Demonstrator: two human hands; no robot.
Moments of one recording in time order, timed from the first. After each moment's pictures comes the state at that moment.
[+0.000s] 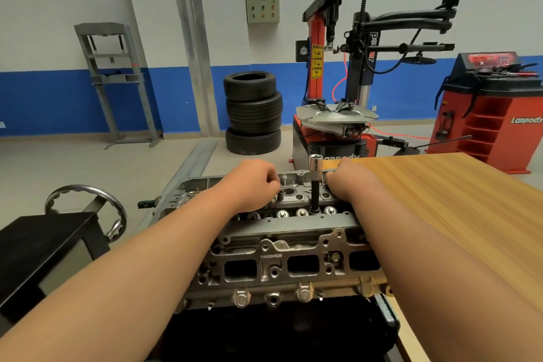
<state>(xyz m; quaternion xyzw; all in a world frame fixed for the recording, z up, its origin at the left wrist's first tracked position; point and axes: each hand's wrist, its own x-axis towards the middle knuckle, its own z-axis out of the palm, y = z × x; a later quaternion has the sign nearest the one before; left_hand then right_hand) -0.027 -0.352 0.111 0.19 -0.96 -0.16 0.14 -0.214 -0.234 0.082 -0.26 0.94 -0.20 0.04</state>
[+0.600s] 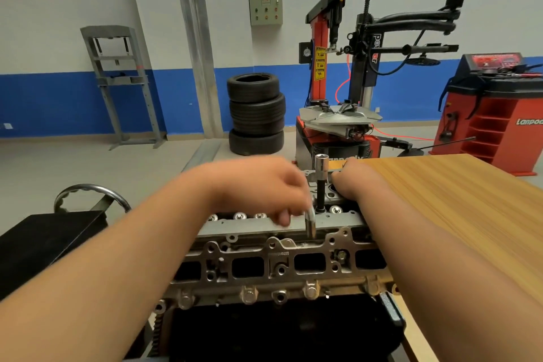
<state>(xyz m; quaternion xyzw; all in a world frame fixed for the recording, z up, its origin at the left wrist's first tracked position) 0.031 -0.293 0.180 0.08 -0.95 -0.30 -0.06 -0.223 -0.238 0.078 -0.25 0.94 -0.21 0.04</state>
